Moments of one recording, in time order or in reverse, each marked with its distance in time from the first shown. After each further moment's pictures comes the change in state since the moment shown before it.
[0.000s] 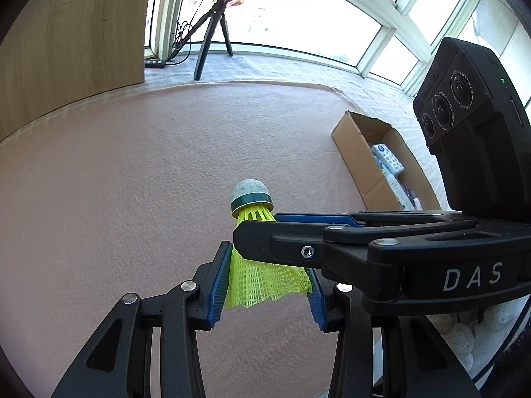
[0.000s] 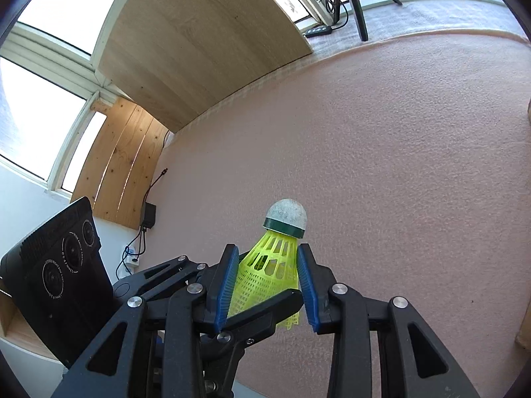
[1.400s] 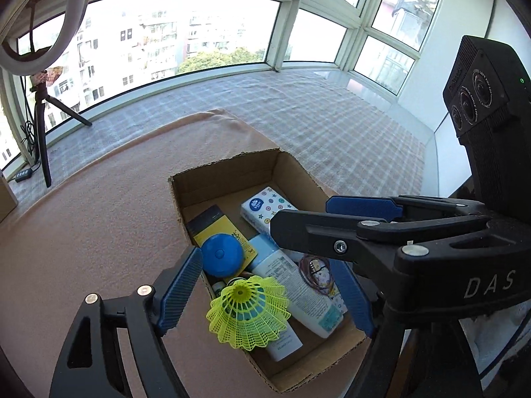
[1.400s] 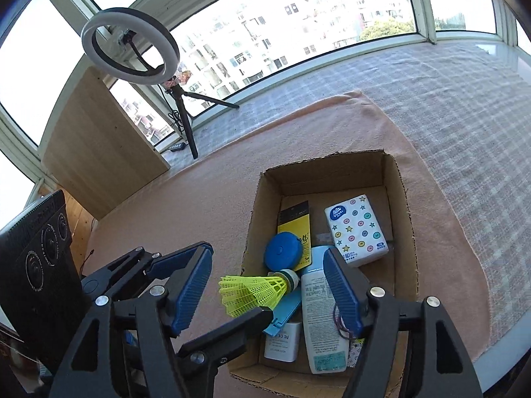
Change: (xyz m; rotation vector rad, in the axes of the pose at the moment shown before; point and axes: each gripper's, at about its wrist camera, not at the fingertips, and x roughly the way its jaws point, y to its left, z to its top) left arm 0.128 -0.246 0.107 0.282 -0.023 -0.077; right arm -0.211 -0.187 0.005 0.104 -0.309 -0.303
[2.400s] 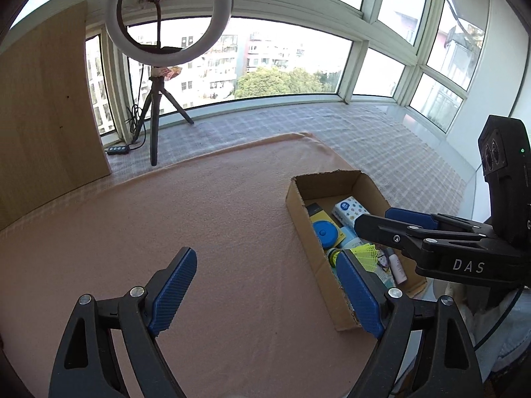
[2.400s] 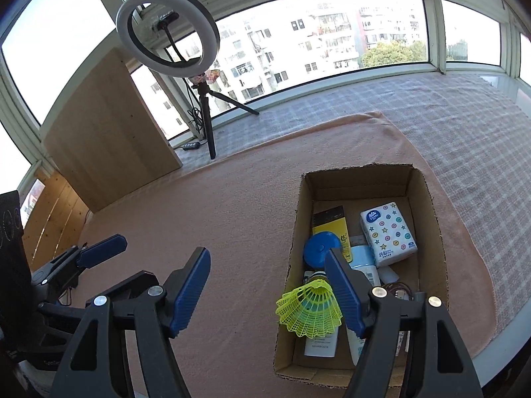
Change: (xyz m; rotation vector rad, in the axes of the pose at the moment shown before) left arm -0.135 0.084 -0.050 -0.166 -0.114 0.235; right arm -0.001 0.076 -0.023 -0.096 -0.060 -0.050
